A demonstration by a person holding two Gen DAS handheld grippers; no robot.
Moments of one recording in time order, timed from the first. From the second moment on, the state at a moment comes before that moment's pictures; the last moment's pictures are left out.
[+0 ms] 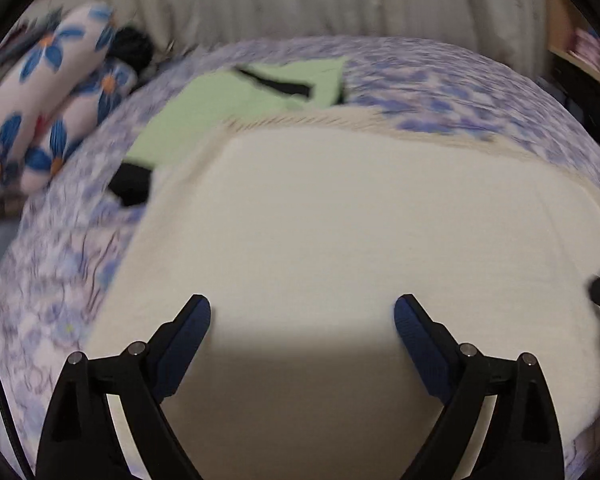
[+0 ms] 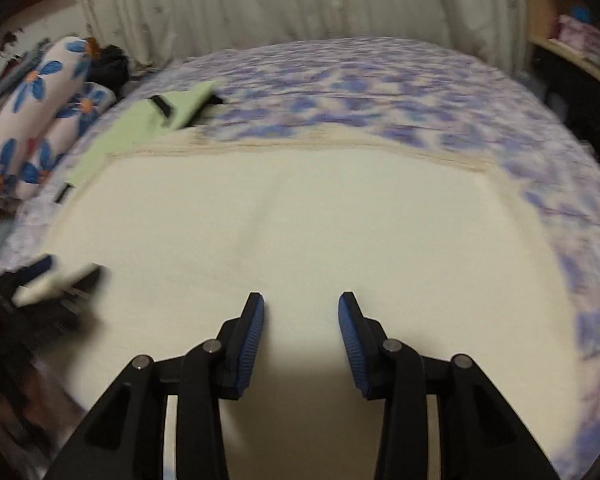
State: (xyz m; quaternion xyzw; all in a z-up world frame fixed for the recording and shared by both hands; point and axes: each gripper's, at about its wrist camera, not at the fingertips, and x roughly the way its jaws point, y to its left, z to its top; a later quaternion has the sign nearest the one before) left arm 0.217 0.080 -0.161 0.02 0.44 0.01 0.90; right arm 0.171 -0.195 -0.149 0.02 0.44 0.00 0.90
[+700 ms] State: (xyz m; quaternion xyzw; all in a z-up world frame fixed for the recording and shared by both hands) left arm 0.193 0.107 -0.139 0.04 0.48 0.03 0.88; right arm 0.122 -0.269 -0.136 0.09 0.46 -0.13 0.87
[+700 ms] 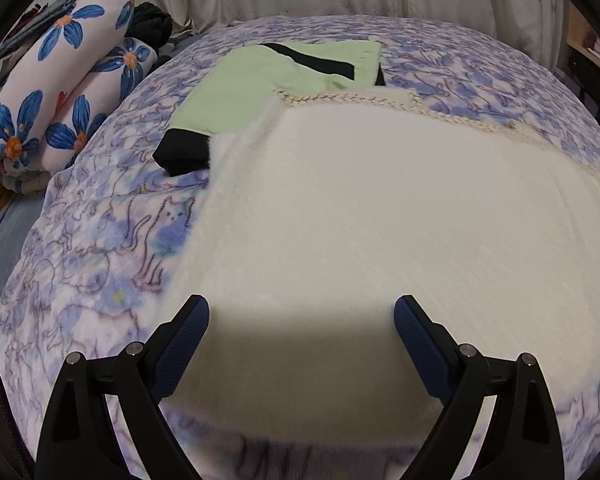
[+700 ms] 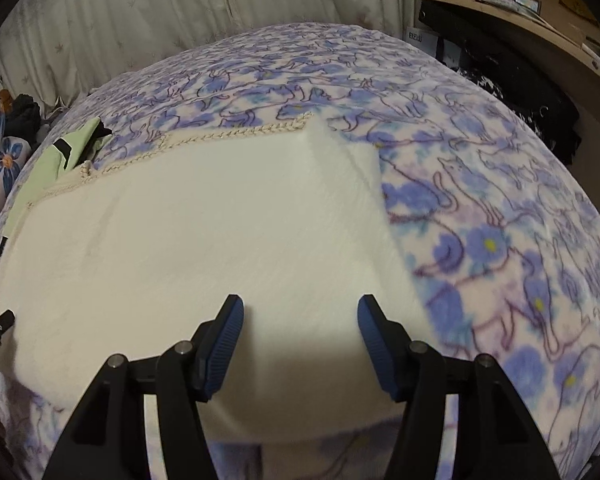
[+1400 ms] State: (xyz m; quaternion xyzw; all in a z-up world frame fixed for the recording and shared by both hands) left arm 0.106 0.093 -0.101 -0.06 0.48 0.00 0.87; right arm 0.061 -0.219 -0.109 0.10 0.44 -0.09 0.89
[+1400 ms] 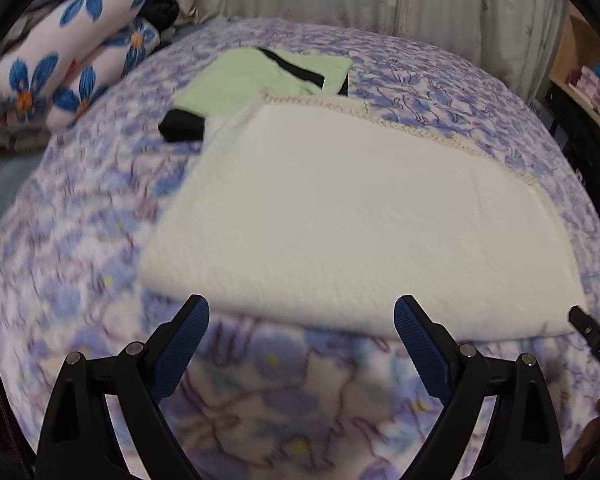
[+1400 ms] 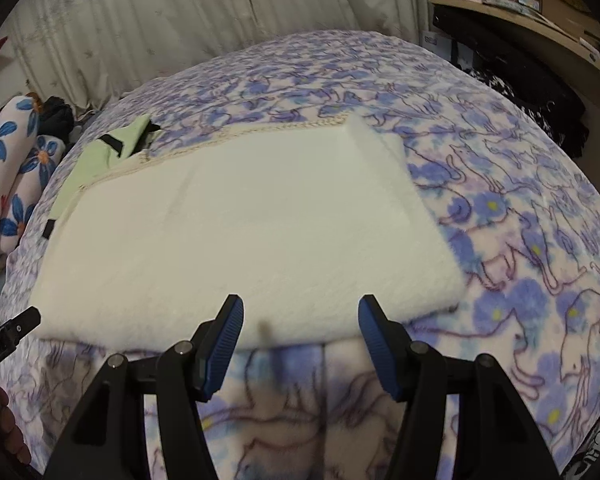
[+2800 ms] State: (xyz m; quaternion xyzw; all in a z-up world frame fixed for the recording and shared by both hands) left arm 0.188 0.166 -0.193 -0.30 0.43 -0.01 0.85; right arm 0.156 -0.099 -0.147 -0.02 0.42 0.02 0.91
